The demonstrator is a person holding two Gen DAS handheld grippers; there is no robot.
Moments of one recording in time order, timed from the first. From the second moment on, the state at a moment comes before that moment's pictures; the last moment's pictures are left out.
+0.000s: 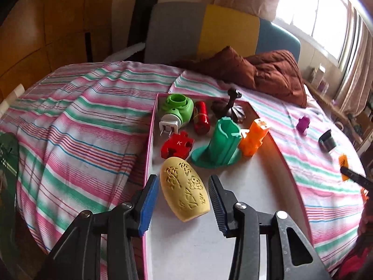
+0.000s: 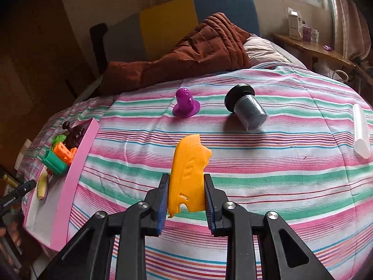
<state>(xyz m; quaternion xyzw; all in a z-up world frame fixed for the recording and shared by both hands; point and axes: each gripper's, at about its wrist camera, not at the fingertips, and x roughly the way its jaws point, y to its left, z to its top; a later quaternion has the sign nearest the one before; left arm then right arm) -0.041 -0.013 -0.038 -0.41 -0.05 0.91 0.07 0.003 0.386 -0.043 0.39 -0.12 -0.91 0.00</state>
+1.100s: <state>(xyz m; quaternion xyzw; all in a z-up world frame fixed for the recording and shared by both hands) -0.023 -0.020 -0.025 -0.42 -0.07 0.89 0.13 -0.032 0.150 -0.036 0.46 -0.05 -0.85 0.24</state>
